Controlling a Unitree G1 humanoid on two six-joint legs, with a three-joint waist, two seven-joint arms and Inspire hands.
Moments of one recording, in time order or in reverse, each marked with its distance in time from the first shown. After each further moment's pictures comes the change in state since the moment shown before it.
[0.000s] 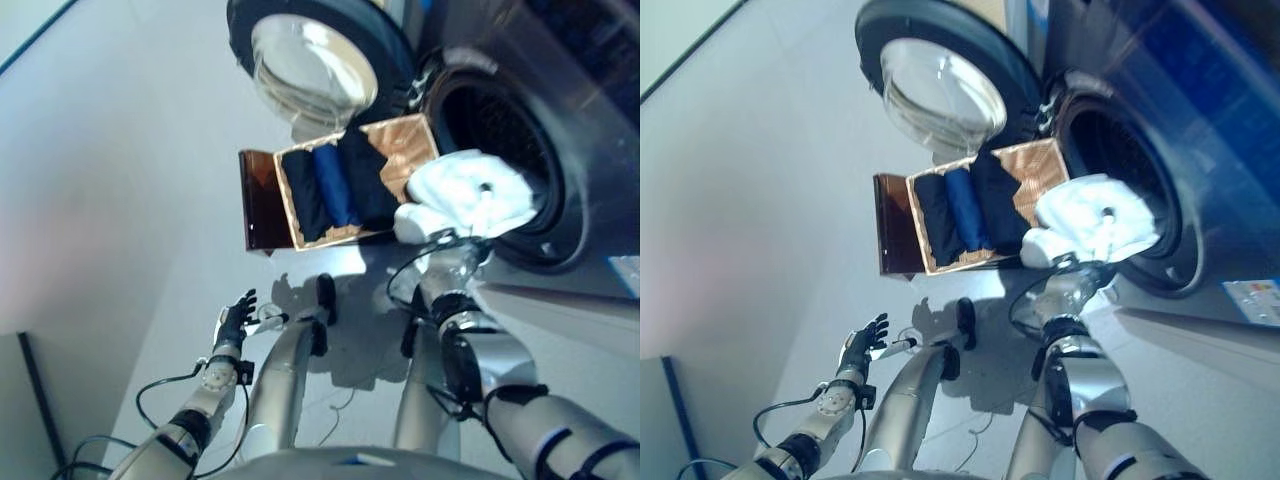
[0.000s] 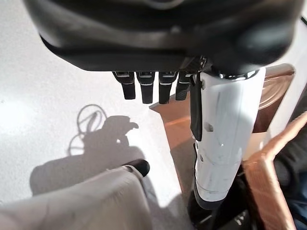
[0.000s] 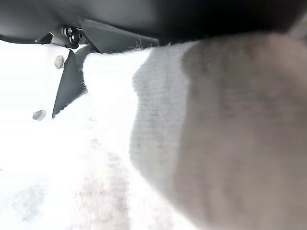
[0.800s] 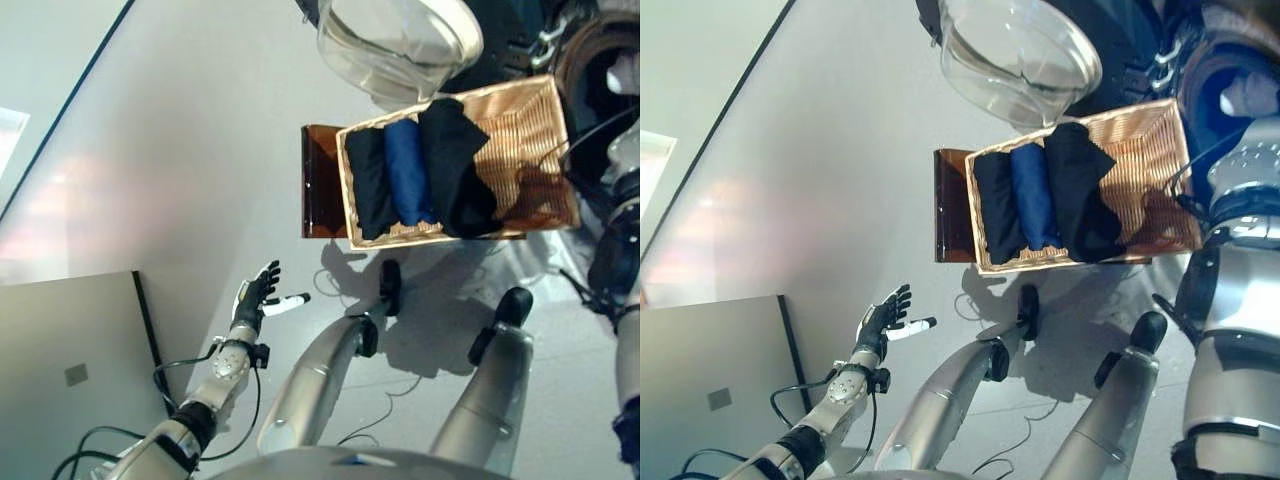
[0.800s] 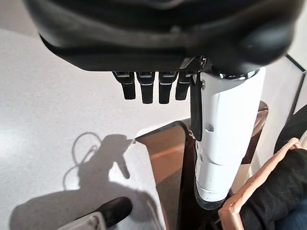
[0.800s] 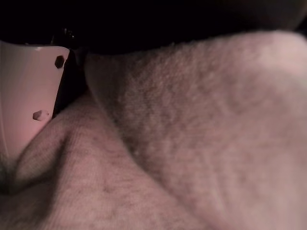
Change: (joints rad) left arm 0.019 0.030 -0.068 -0.245 0.007 -0.047 0.007; right arm -0.577 -0.610 0.162 0.208 -0.136 0.027 -0.187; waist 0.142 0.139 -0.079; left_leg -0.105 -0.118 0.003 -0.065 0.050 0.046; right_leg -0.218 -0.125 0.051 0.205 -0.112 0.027
